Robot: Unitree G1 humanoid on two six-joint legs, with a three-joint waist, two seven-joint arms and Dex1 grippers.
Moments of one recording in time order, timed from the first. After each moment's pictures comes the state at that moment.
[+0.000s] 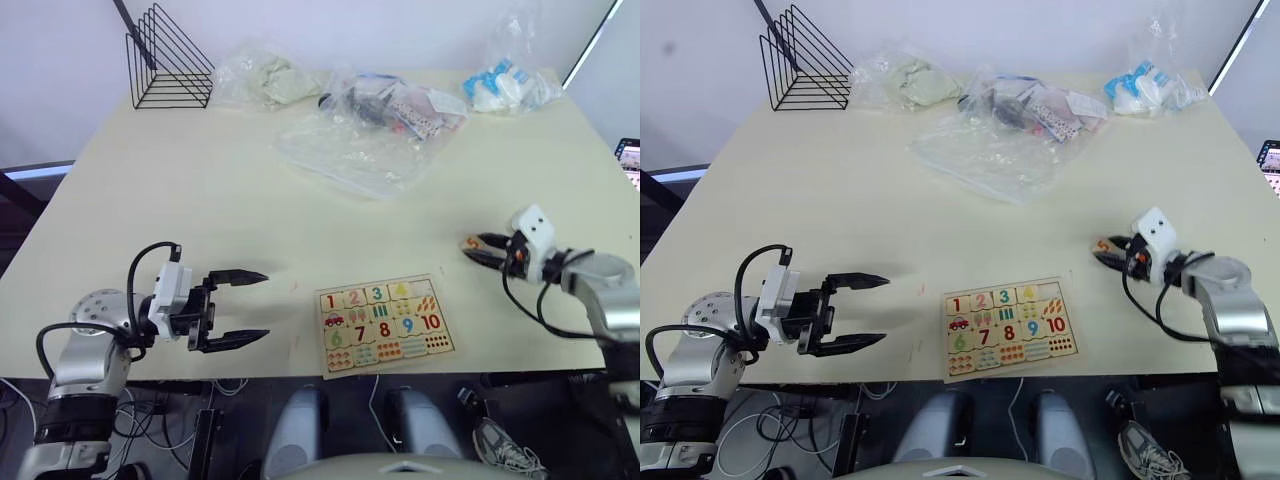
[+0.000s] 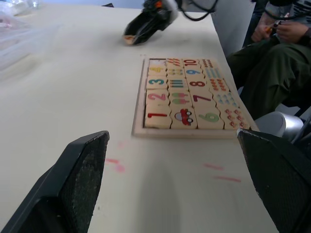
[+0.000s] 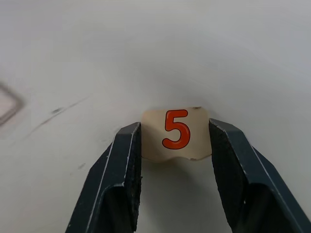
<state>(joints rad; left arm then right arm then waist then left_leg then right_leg) -0.09 0.74 0.17 0.14 -0.54 -0.10 -1.58 -0.21 -0.68 -0.12 -0.02 0.25 0.49 0.84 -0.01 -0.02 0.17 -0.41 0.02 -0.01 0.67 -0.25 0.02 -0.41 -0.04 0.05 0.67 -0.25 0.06</state>
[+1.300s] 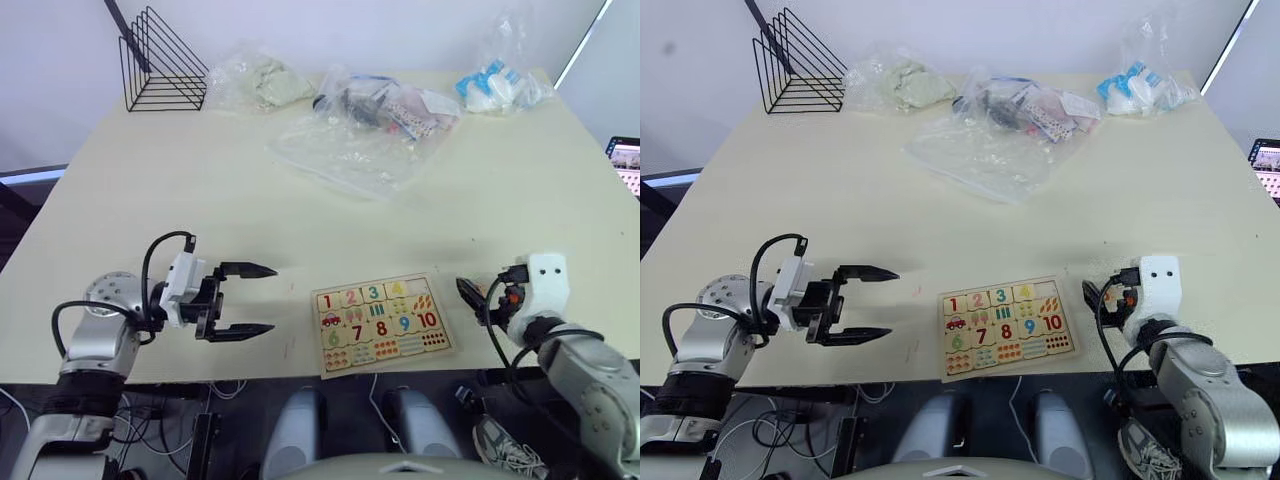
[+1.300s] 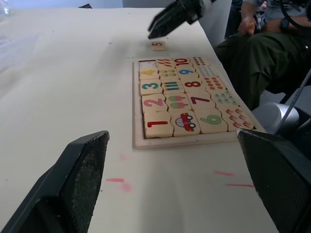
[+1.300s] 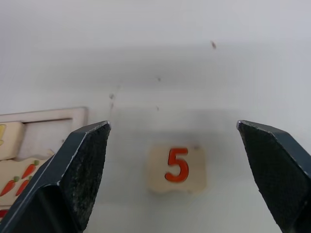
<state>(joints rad) -0.18 0.80 0.05 0.20 -0.57 -0.14 -1.58 0.07 -0.35 -0.32 -0.81 0.41 1.12 0.32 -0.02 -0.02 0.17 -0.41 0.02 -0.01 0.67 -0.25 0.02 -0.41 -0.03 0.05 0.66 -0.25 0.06</state>
